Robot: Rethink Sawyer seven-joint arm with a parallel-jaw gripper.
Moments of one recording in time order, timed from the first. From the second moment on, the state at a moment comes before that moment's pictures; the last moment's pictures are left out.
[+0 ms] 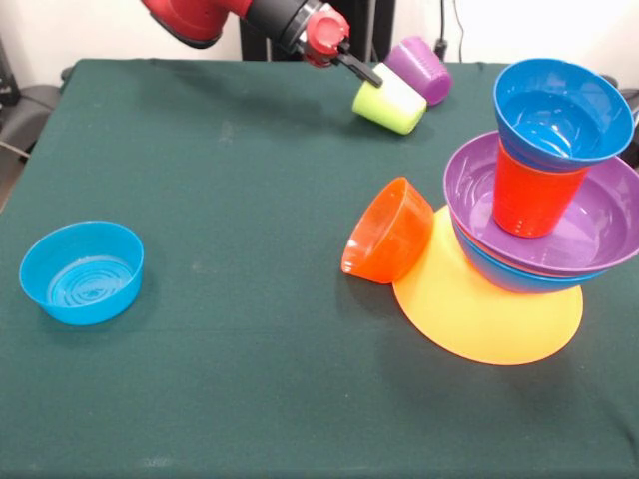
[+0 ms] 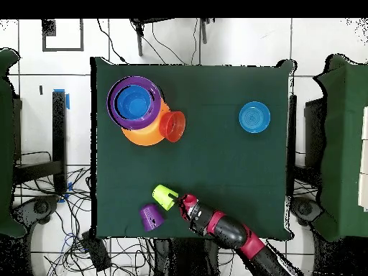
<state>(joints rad) -1.66 0.30 0.71 2.05 -0.79 0.33 2.32</state>
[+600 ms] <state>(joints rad) -1.60 0.21 0.72 2.09 -0.81 0.33 2.32</state>
